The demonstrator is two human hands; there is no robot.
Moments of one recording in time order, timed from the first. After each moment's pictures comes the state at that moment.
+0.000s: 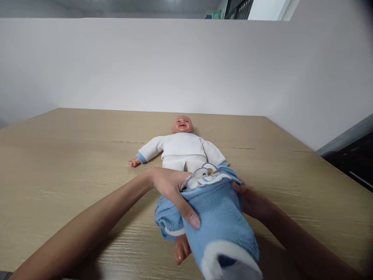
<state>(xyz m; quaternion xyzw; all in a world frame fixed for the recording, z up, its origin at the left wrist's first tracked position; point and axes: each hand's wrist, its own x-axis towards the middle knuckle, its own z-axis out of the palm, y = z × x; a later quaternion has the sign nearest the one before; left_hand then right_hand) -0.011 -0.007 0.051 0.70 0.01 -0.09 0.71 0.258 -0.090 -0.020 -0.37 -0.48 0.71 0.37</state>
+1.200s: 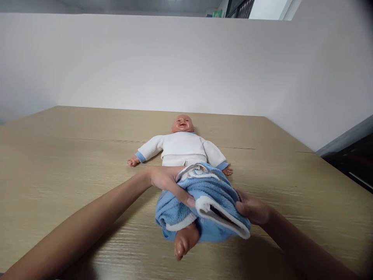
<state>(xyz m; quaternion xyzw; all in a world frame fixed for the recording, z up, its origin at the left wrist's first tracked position) -0.015 0.000 0.040 0.73 0.07 0.03 0.68 0.254 -0.096 -0.017 -0.28 -0.58 0.71 0.30</state>
